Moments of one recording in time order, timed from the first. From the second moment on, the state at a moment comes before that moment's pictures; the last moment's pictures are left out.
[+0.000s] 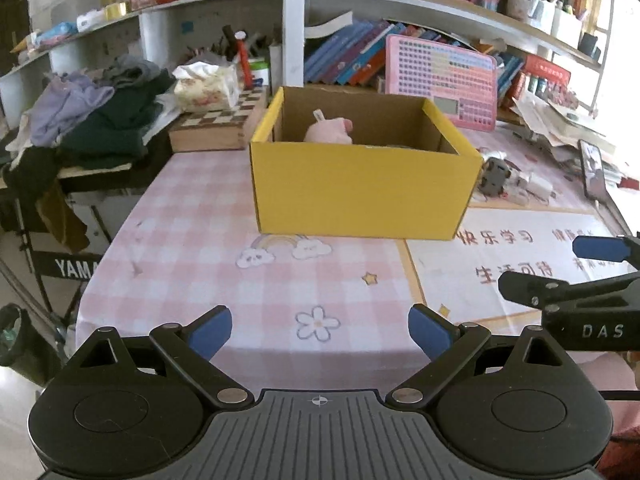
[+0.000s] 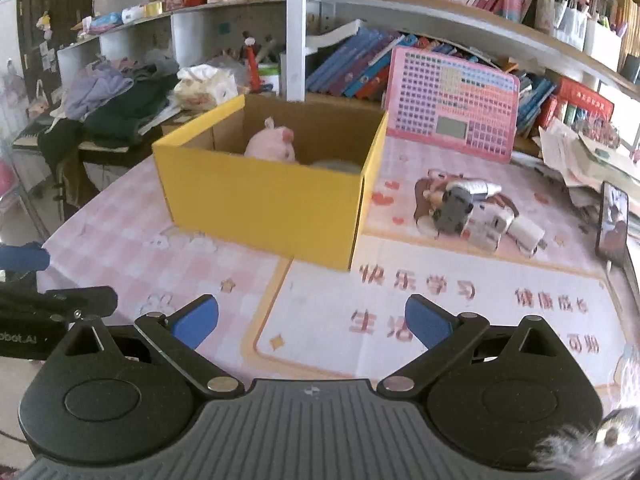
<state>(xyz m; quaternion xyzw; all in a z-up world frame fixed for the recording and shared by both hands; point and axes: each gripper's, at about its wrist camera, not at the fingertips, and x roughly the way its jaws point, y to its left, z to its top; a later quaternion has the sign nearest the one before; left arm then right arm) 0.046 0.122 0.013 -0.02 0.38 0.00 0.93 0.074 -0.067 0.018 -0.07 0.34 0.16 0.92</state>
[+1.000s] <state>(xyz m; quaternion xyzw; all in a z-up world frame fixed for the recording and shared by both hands) 0.055 0.064 -0.016 0.00 0.44 -0.10 0.89 0.060 -0.109 -0.007 -0.08 0.42 0.11 0.90</state>
